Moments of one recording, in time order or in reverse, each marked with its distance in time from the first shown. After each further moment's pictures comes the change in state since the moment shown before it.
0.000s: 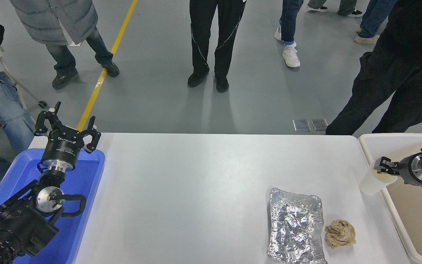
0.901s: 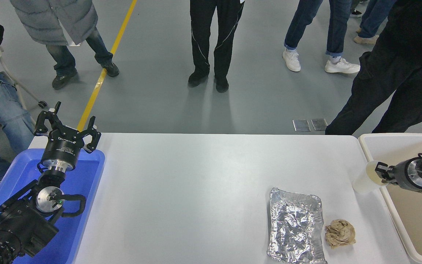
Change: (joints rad) left arm 0.000 0.000 0.000 0.000 0.000 0.000 0.000; right arm 0.133 -0.070 -0.011 0.165 0.068 0.036 0.004
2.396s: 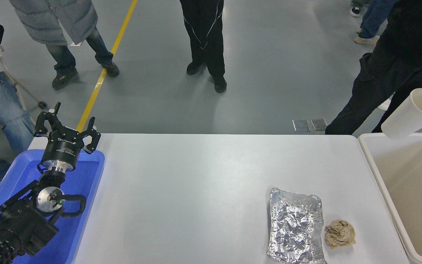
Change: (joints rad) left arm 0.000 0.000 0.000 0.000 0.000 0.000 0.000; right arm 0.617 -0.261 -0.382 0.230 0.003 0.123 -0.001
